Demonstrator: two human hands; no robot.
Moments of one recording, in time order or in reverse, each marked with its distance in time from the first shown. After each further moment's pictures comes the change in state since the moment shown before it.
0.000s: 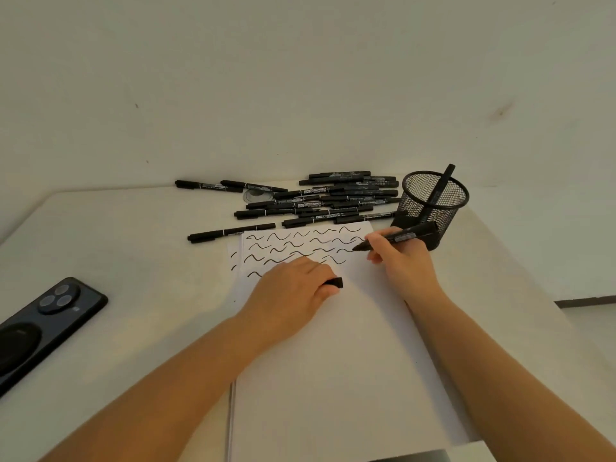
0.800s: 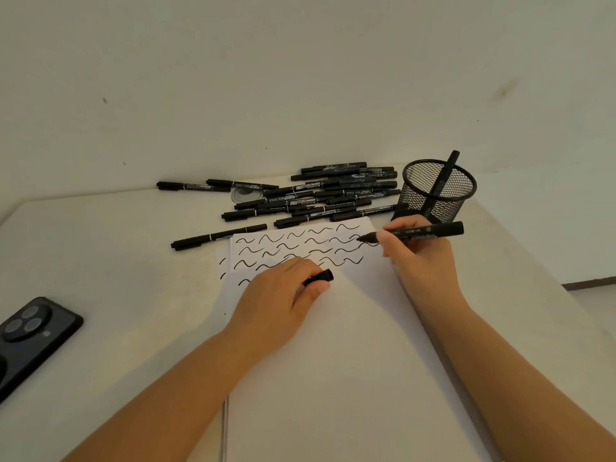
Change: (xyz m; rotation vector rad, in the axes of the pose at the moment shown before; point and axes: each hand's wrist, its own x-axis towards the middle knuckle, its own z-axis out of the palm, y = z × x) left_hand 0.000 -0.012 0.004 -0.286 0.086 -0.072; right_hand -0.003 0.001 -0.006 0.160 0.066 -0.139
